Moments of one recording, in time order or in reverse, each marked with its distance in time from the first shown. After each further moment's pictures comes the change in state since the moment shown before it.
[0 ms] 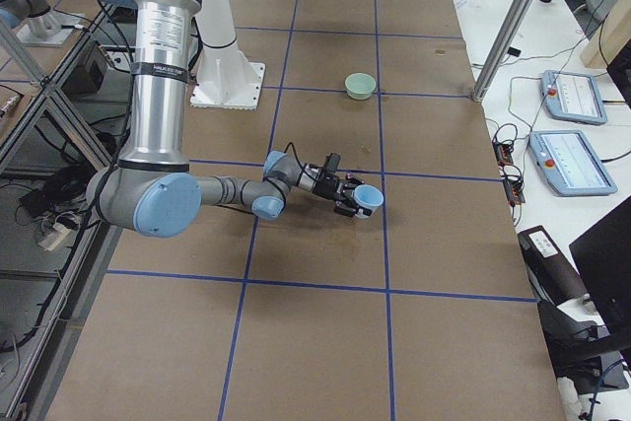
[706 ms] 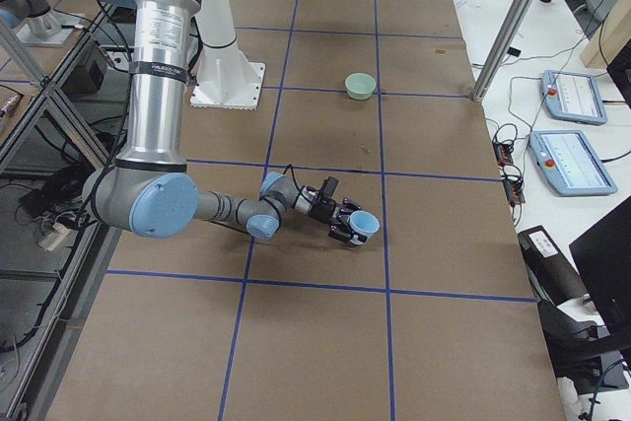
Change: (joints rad) left arm 0.001 -0.002 -0.001 0.001 0.000 0.000; right arm 0.000 -0.013 -0.093 0.000 0.000 0.040
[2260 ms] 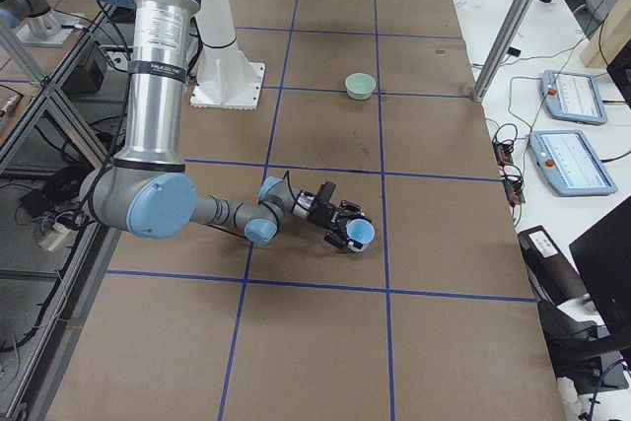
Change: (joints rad) left arm 0.002 0.000 0.009 0.000 -0.002 0.002; right arm 0.000 -0.013 -0.012 0.003 -0.052 0.099
